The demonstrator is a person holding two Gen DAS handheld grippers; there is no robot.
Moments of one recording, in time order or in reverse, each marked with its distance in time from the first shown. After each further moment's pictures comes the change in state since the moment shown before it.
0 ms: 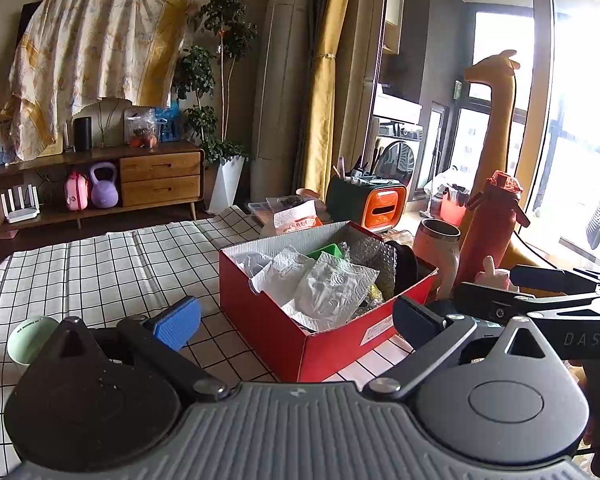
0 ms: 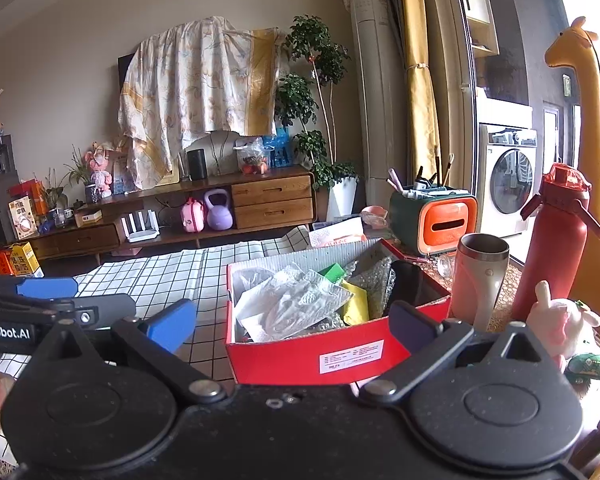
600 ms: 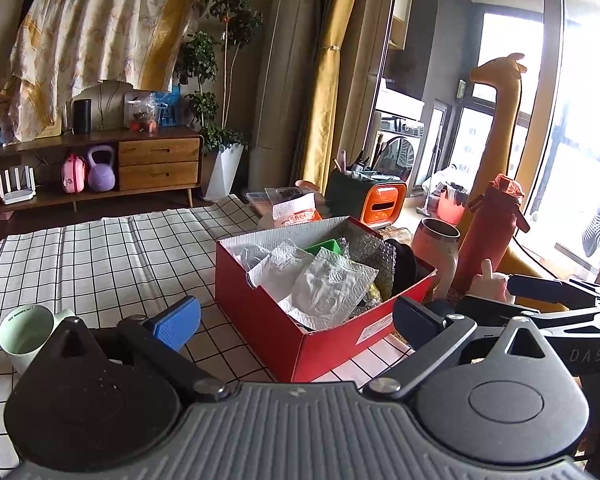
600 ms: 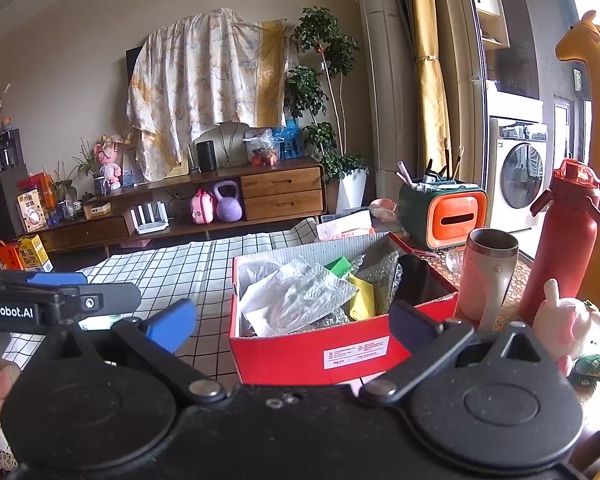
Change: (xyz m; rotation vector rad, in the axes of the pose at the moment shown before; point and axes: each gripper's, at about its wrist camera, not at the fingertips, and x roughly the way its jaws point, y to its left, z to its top) left arm 0.008 0.007 0.005 -0.045 0.033 -0.017; right arm 0.005 -0.005 0.000 -0.002 0.032 0.034
